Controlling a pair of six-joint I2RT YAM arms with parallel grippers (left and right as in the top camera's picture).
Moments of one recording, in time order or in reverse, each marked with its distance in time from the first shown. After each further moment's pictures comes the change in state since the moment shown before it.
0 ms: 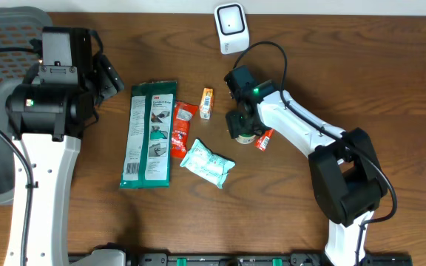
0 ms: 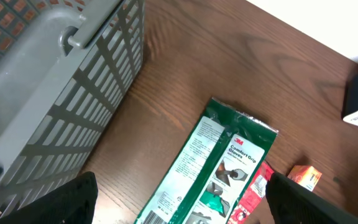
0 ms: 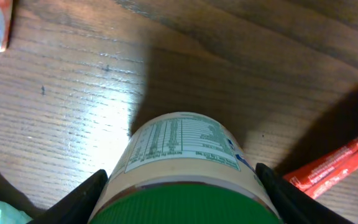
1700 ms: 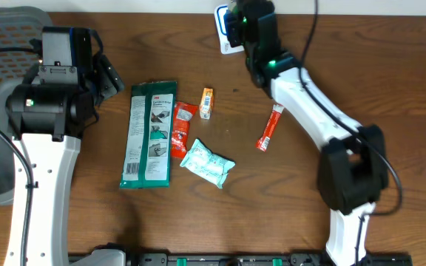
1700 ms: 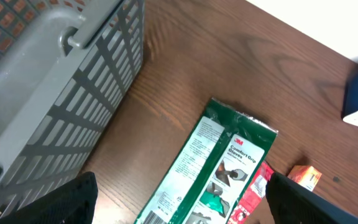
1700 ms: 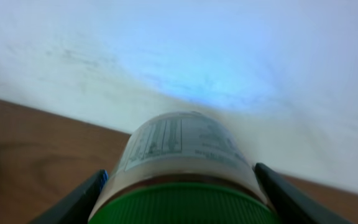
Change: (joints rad) left arm 0.000 0.000 0.000 0.001 0.000 0.000; right arm -0.095 0.080 0.240 0.965 0.207 -0.377
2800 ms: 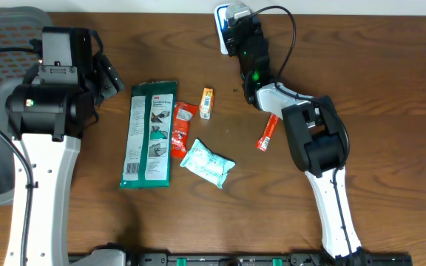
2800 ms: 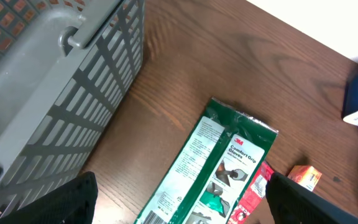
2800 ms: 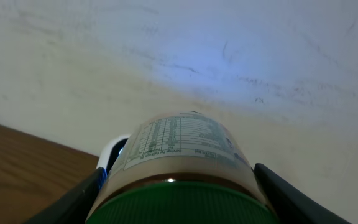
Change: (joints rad) left arm 0.000 0.000 0.000 -0.001 0.000 0.000; right arm -0.058 0.401 -0.004 0.666 -0.072 -0.081
